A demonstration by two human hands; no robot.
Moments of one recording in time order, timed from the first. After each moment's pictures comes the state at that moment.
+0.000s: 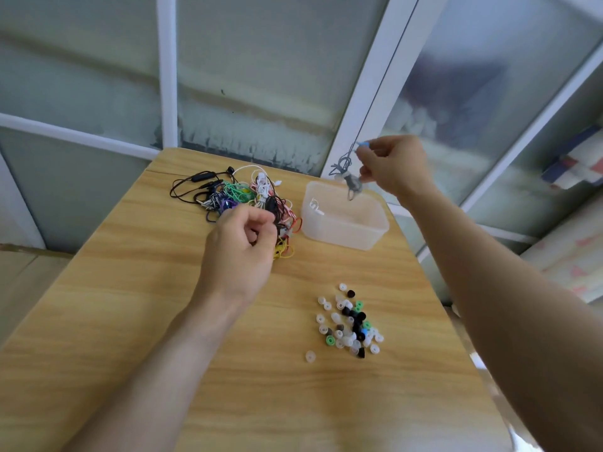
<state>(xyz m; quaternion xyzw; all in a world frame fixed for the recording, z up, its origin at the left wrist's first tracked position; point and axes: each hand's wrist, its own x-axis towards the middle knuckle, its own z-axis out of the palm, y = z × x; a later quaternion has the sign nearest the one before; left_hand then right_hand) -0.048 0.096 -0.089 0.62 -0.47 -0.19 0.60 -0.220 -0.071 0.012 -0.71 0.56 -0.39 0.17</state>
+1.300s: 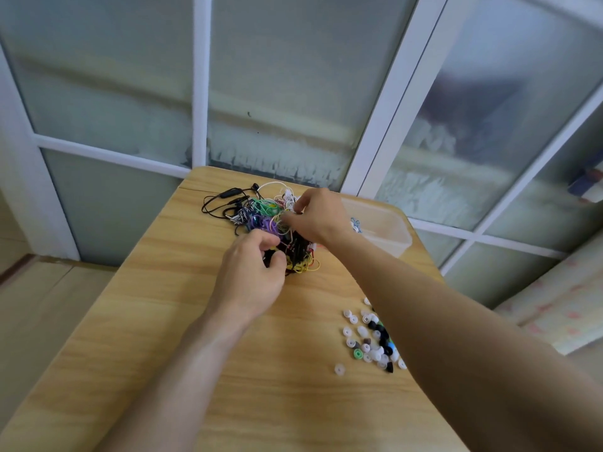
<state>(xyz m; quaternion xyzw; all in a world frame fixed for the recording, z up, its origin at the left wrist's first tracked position) -0.019 0.100 -0.104 0.67 -0.50 -0.19 0.51 -0.108 -0.026 -0.052 -0.80 0.55 -0.22 0.09</state>
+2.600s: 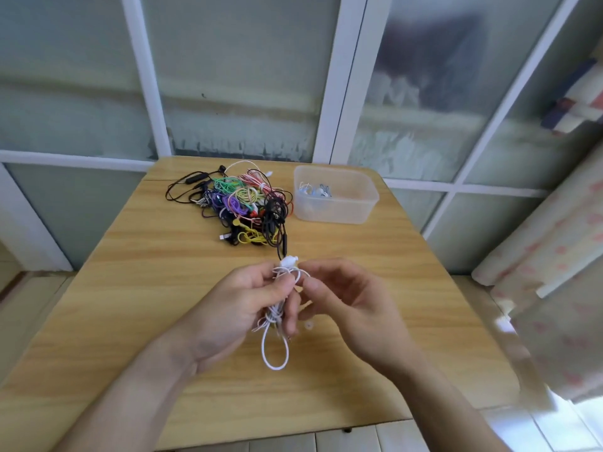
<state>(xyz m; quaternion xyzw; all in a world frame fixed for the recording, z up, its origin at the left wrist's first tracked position) -0.064 0.165 -0.095 0.40 -0.49 -0.63 0.46 -0.240 0.141 -0.099 -0.62 0.33 -0.44 0.56</state>
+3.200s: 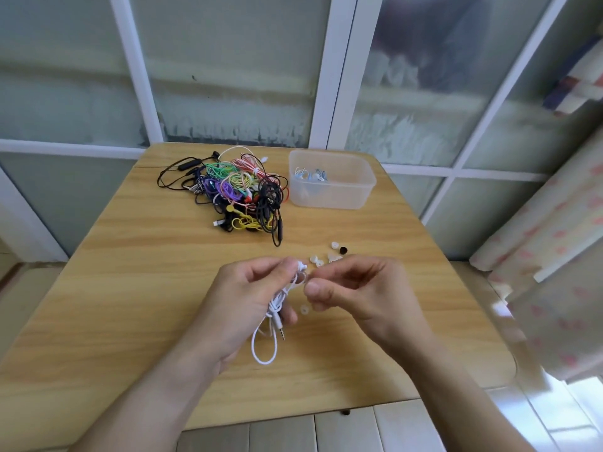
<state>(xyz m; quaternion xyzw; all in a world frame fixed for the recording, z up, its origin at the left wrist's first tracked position) -0.086 0.174 -0.103 0.52 -0.45 -0.53 0.50 -0.258 0.145 -0.090 -0.60 0.41 -0.43 0.54</state>
